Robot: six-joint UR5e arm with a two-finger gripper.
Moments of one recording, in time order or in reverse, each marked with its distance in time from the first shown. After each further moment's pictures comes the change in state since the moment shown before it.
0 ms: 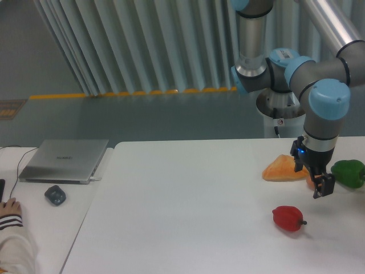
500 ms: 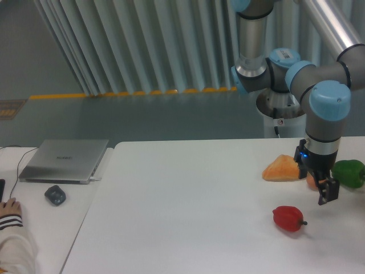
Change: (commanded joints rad) arm 0.032 -0.025 0.000 0.161 0.074 0.005
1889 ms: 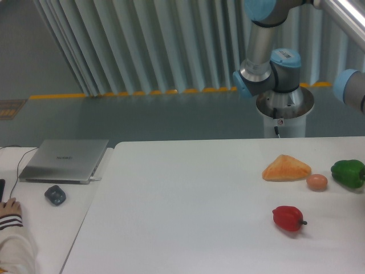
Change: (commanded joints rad) arm 0.187 -0.054 0.035 0.104 0.135 0.848
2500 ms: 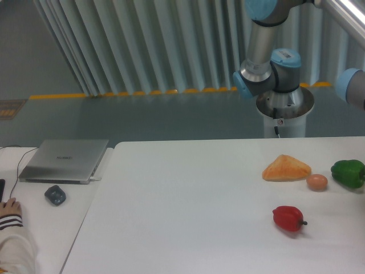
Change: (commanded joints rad) arm -0.040 -0.008 -0.021 0.072 0.046 -0.216
